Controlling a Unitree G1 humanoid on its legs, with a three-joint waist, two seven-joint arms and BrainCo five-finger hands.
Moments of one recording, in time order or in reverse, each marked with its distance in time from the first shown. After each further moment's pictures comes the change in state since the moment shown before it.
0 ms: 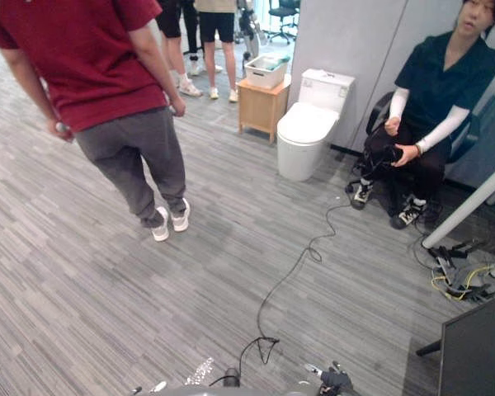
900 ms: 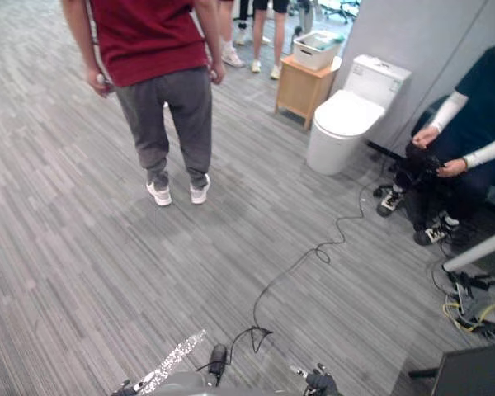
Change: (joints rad) left arm -0.033 -0.028 0.117 -0.054 -0.009 -0.019 0.001; right arm 0.012 0.047 0.042 -0.020 0.011 -0.007 0.000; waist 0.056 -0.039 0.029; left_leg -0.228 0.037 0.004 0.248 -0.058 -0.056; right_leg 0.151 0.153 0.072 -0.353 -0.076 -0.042
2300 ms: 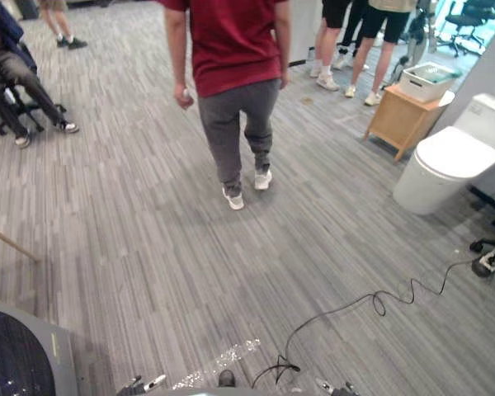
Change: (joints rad) left arm 0.002 0.067 -0.214 0.043 -0.008 -0.006 -0.001; right arm 0.010 -0.047 -0.185 0.040 -0.010 0.007 0.000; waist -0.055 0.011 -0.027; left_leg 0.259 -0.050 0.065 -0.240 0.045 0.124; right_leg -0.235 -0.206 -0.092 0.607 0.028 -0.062
